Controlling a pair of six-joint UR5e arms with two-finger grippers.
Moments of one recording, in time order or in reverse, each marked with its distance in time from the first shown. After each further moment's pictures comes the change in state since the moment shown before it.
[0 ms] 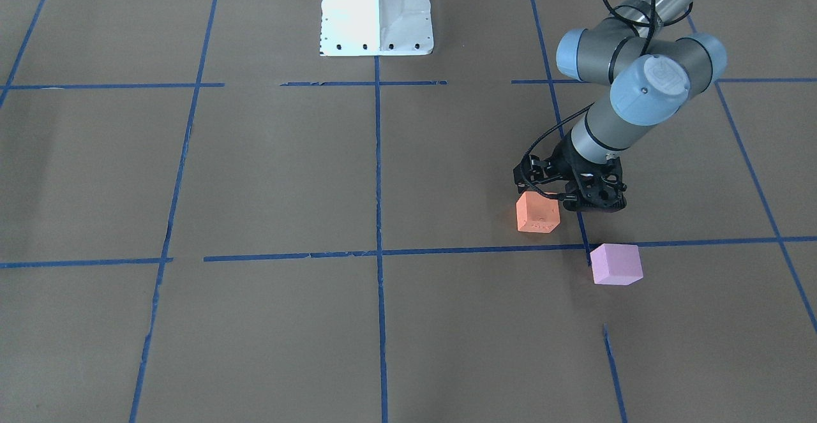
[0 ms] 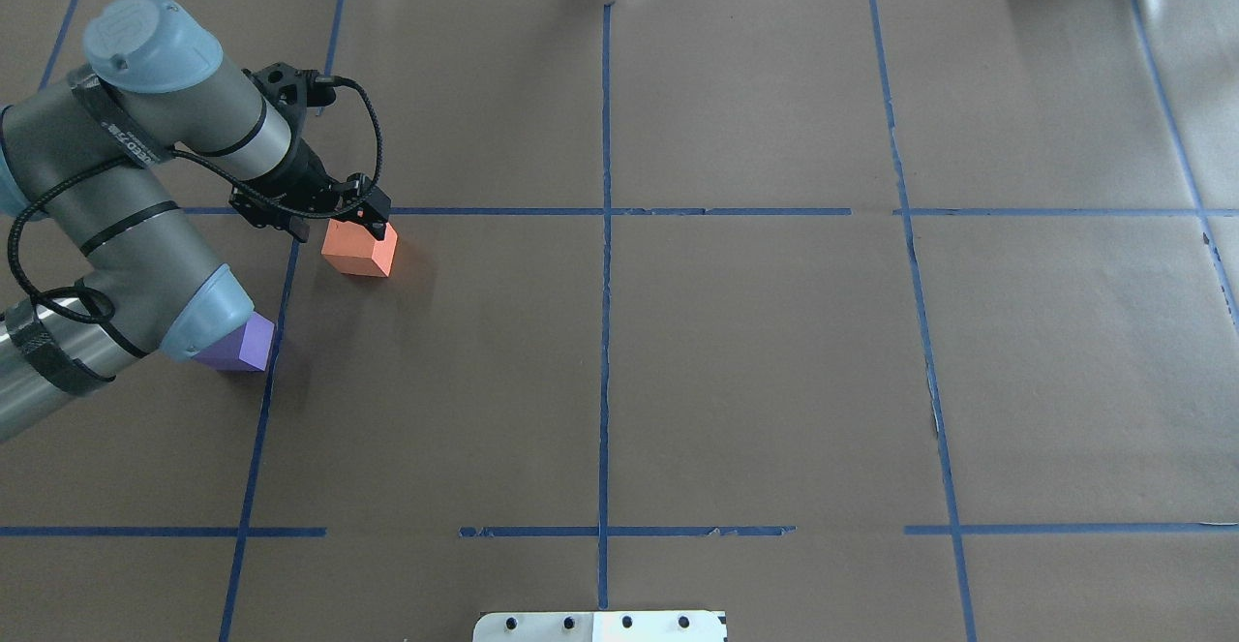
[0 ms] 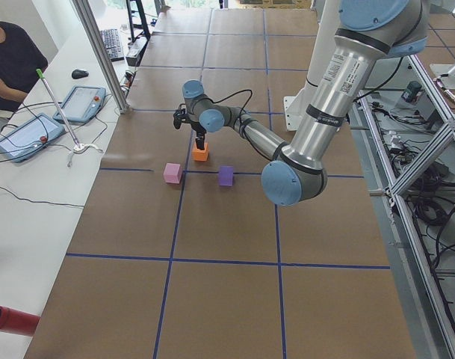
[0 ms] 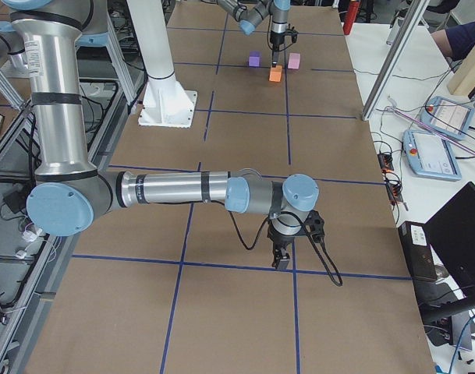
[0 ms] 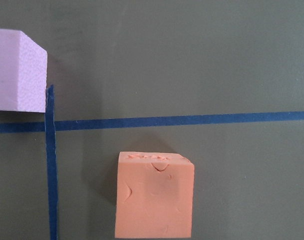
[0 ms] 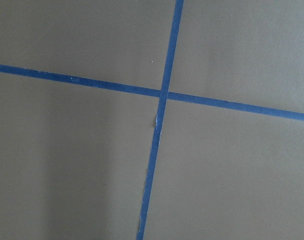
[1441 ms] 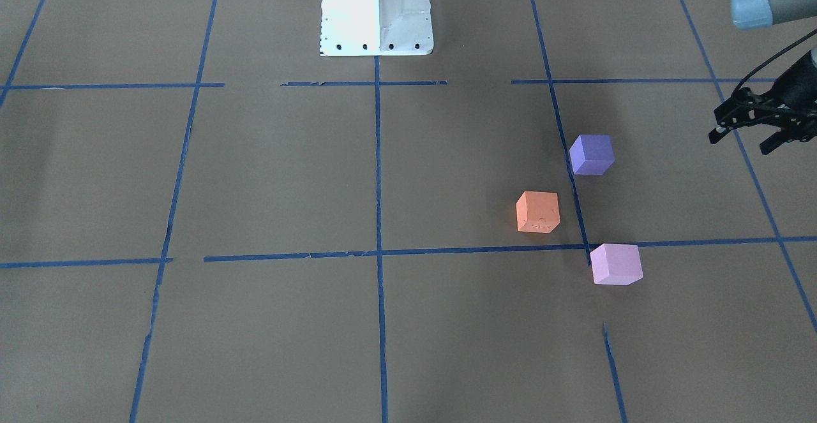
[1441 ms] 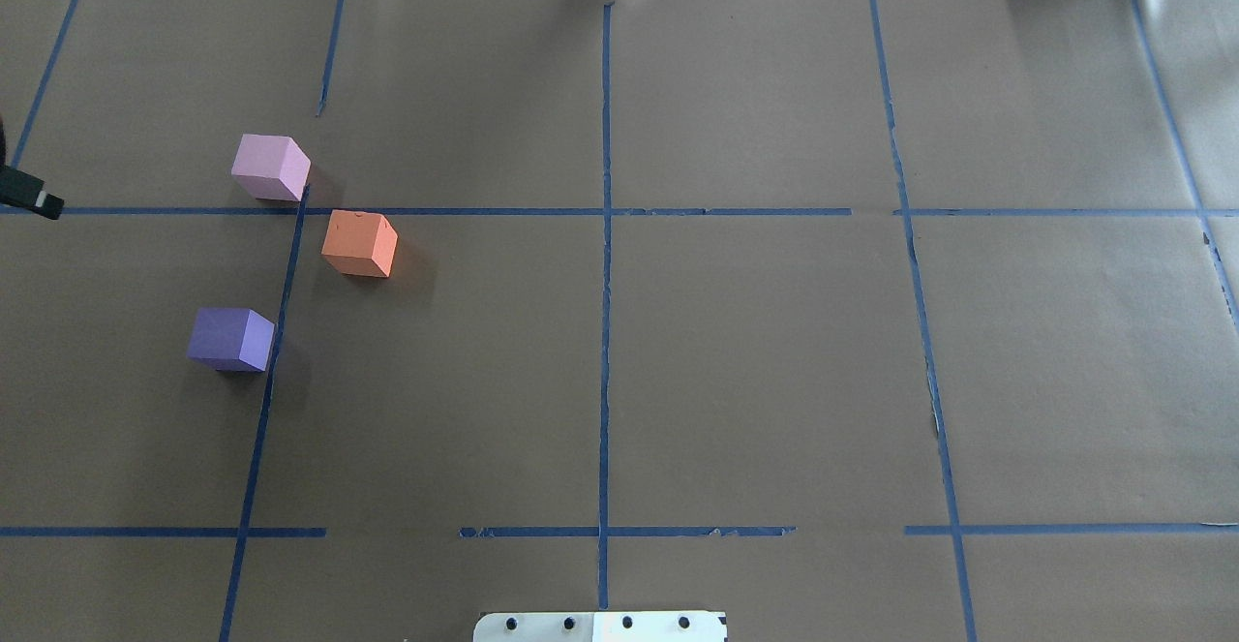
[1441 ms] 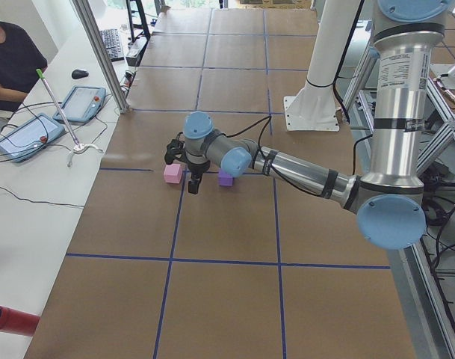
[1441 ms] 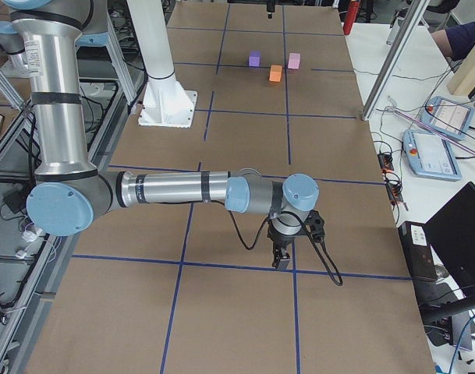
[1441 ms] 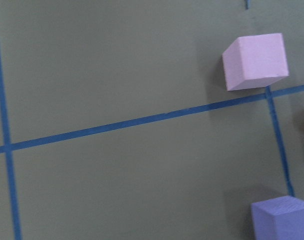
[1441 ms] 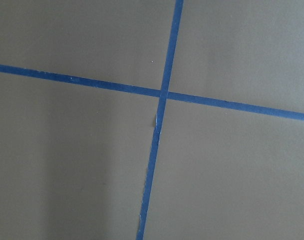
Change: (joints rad) left arm -0.352 0.411 -0.255 -0.048 -0.119 0.466; right arm 0.000 0.000 0.000 0.000 0.000 0.000
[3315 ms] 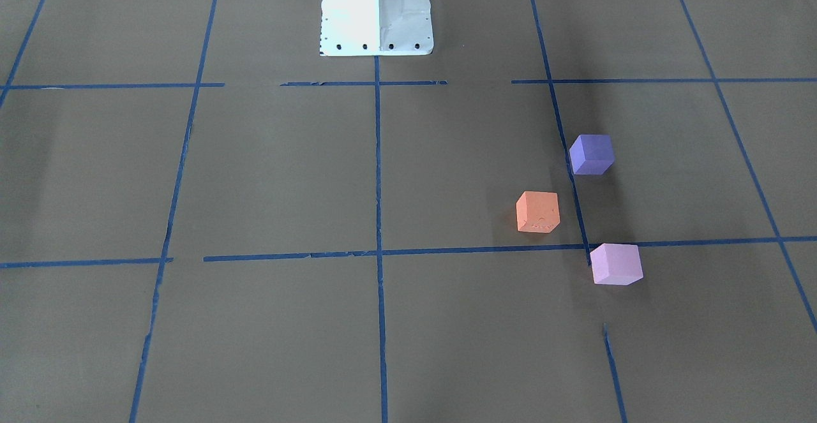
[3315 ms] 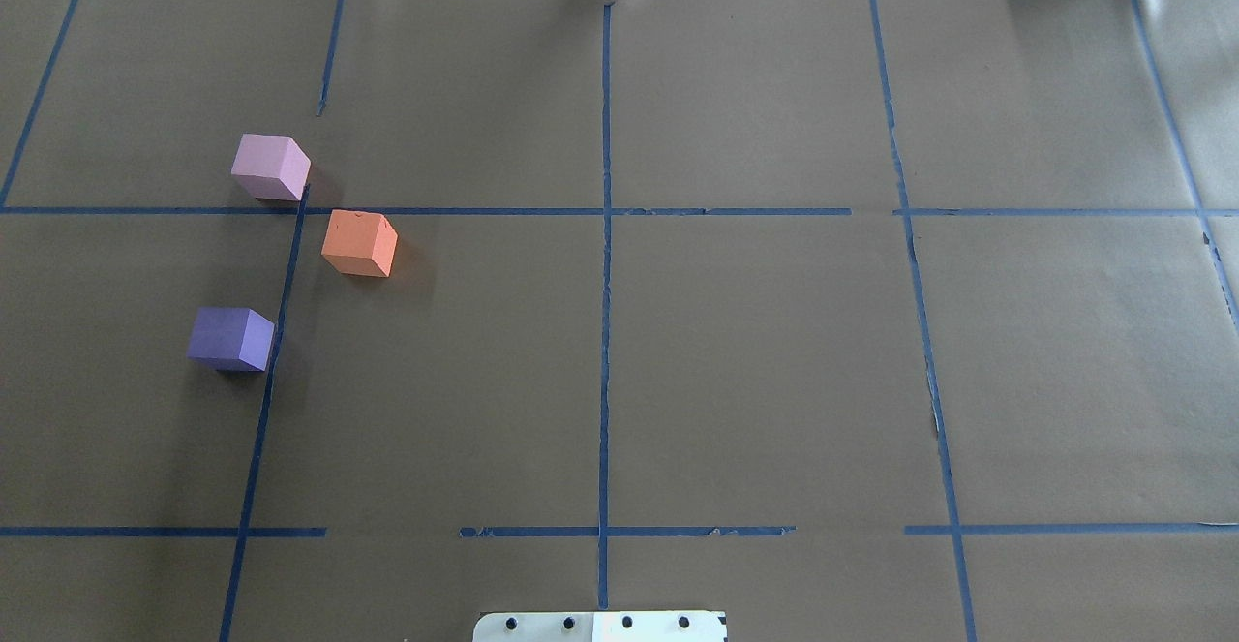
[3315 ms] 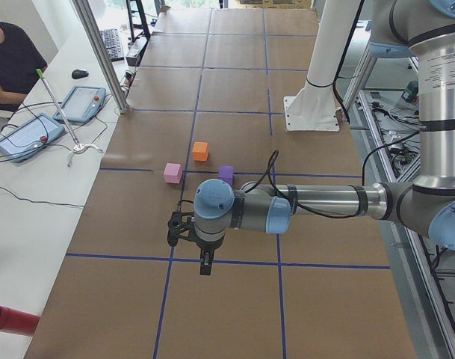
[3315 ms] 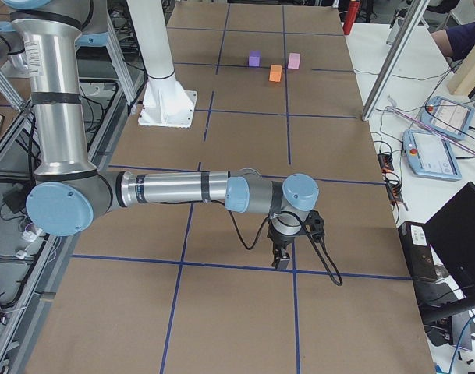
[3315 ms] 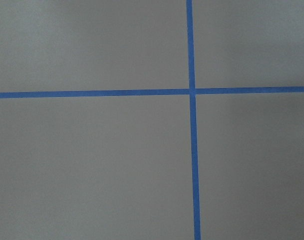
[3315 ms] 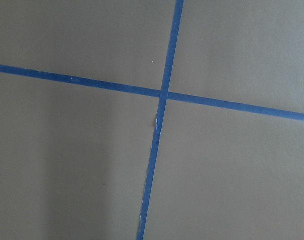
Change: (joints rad) left arm -0.450 0.193 0.138 0.133 -0.030 0.460; right arm 0.000 0.000 0.000 0.000 0.000 0.000
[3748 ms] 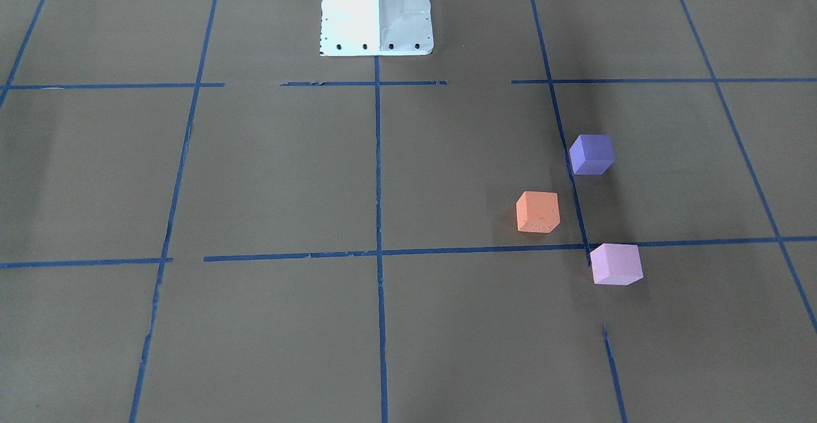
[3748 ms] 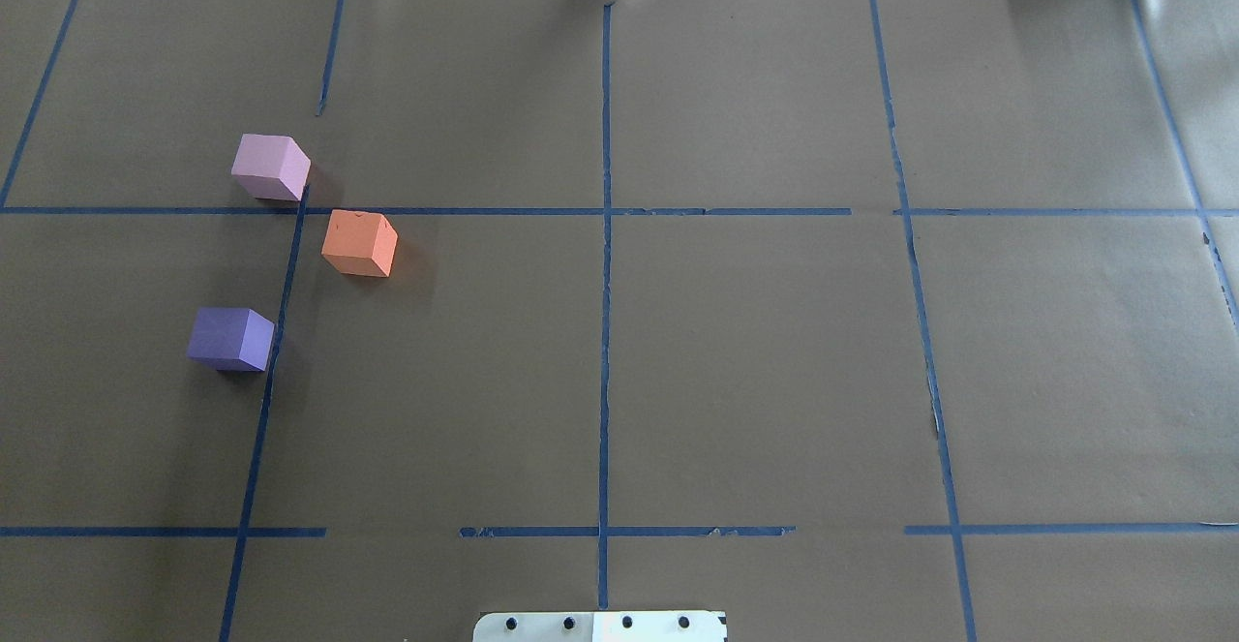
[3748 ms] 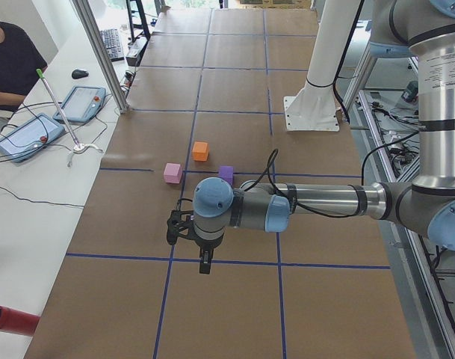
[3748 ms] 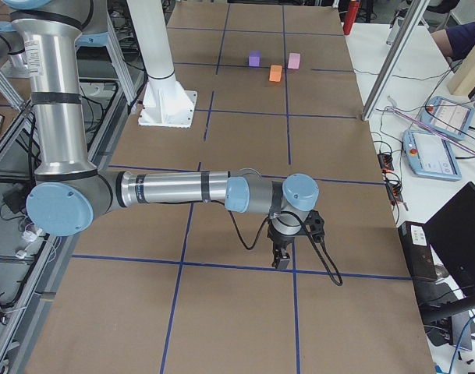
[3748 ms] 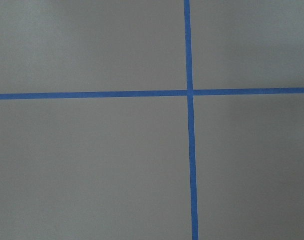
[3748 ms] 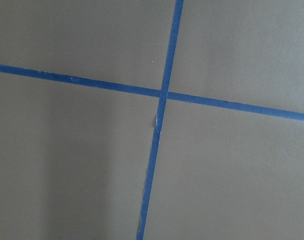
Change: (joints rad) left arm -0.001 -0.001 -0.005 0.017 -0.004 0.004; right arm 0.000 0.000 0.000 0.000 0.000 0.000
